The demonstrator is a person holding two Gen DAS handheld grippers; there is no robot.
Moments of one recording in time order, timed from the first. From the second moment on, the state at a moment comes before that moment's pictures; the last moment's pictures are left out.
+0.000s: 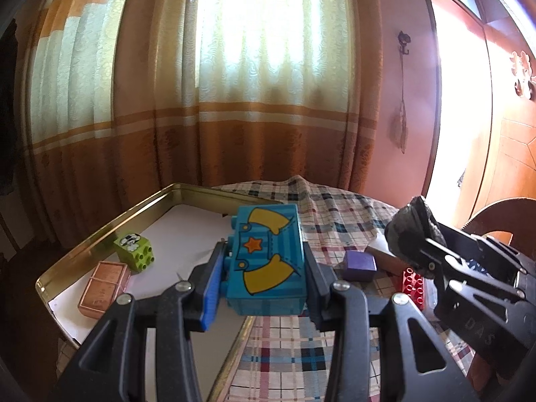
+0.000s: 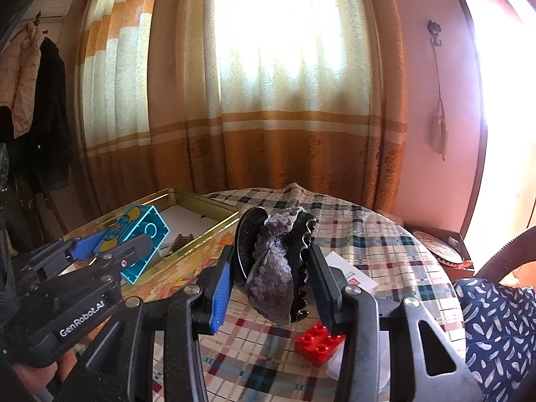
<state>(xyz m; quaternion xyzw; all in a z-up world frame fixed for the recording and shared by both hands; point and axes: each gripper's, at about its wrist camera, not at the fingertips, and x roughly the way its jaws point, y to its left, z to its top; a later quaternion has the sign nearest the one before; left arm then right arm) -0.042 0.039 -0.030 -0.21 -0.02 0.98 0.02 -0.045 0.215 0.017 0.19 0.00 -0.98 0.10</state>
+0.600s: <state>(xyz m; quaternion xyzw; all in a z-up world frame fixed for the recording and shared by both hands) -0.037 0.024 -0.030 -0.20 -0.03 0.98 0.01 -0.039 0.198 0.017 0.18 0.01 -0.98 0.12</state>
